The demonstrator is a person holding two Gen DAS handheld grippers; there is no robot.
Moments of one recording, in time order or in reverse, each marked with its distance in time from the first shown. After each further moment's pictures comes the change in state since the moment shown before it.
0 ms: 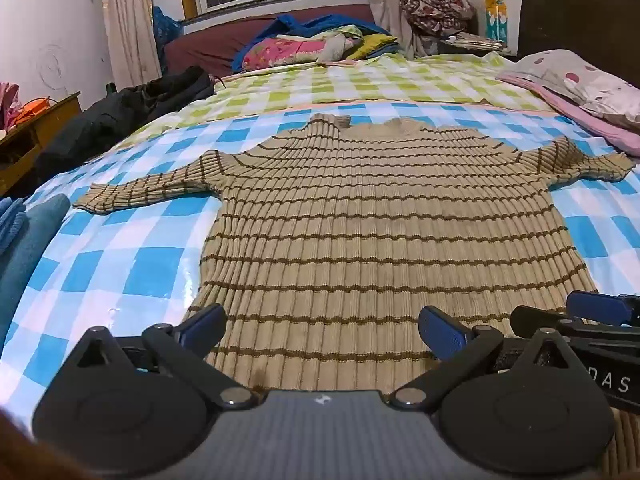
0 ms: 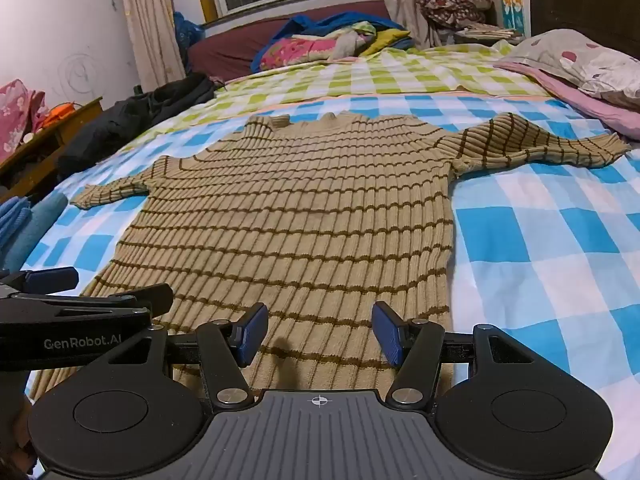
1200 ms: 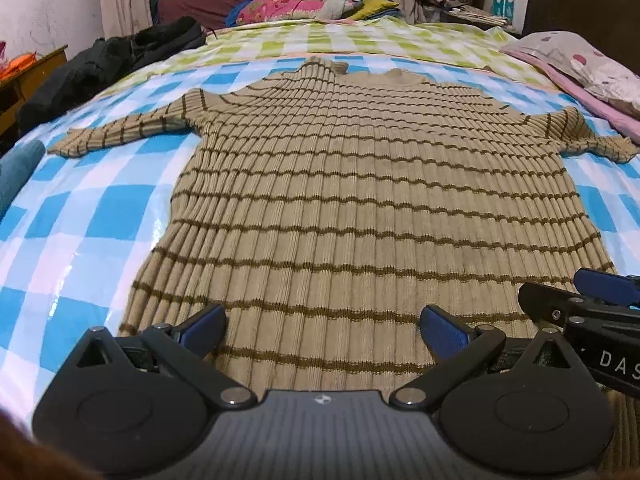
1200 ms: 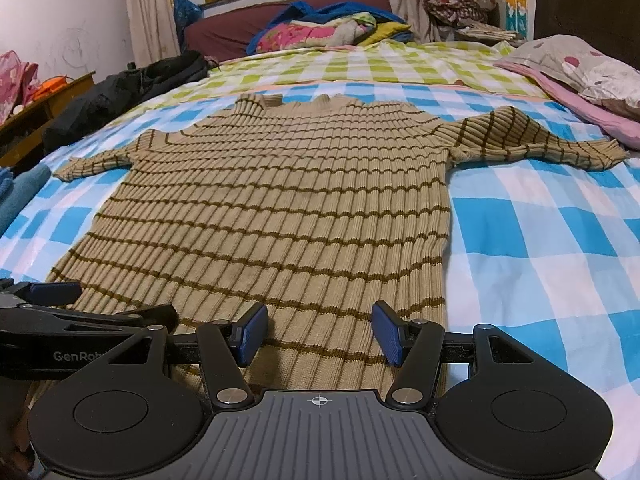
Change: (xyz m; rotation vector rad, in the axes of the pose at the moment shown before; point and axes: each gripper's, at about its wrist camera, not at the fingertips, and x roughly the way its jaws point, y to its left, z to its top) left arm 0.034 0.005 -0.022 -0.062 0.120 -0.059; right arm 0.017 0.002 -0.007 -0.057 0.033 -0.052
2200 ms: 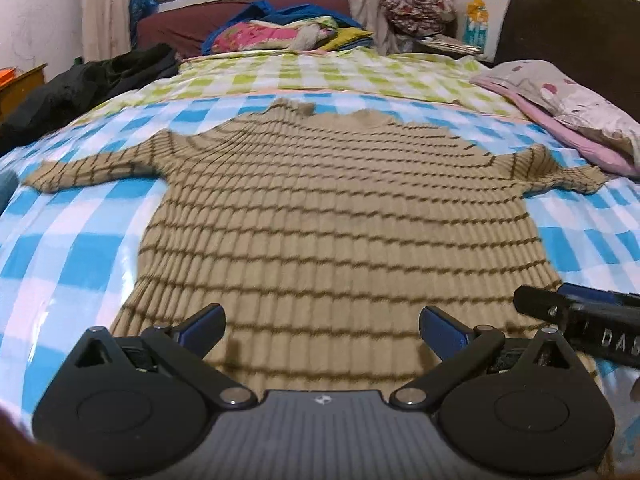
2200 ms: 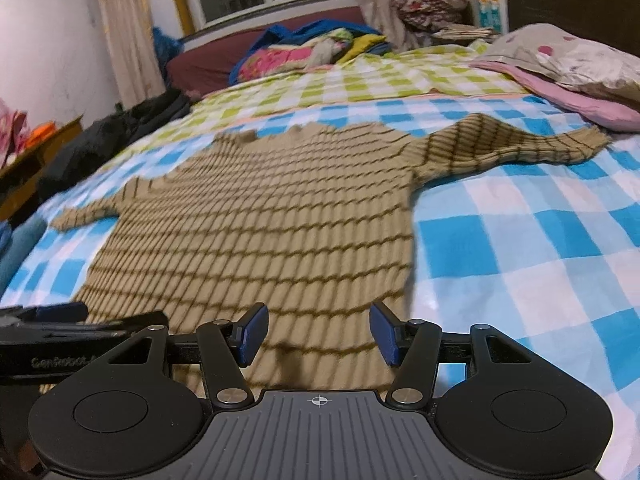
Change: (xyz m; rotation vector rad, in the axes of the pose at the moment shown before) left arm -0.008 -0.012 0.028 0.025 -0.092 -0.101; right arm -0.010 -0.037 0.015 0.128 -0.067 0.014
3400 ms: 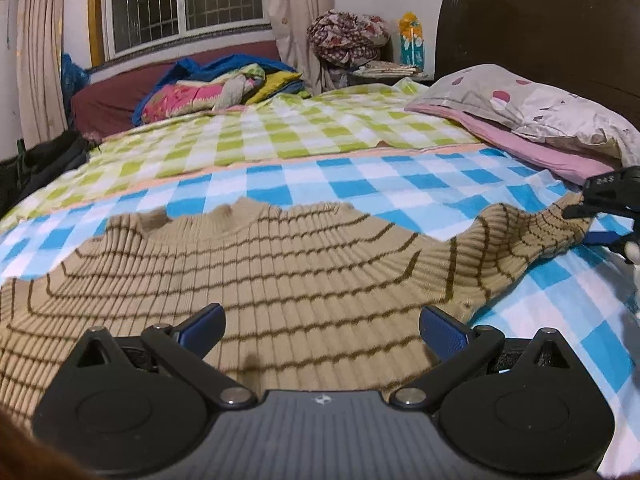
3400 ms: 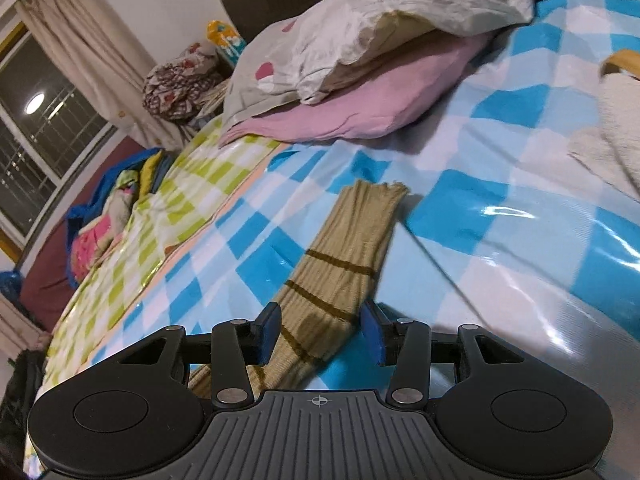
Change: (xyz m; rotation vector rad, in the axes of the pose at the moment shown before) left arm 0.113 -0.128 0.092 0.156 -0.137 -0.063; right arm 0.110 -0.282 0.131 0.674 -0.207 -0.260
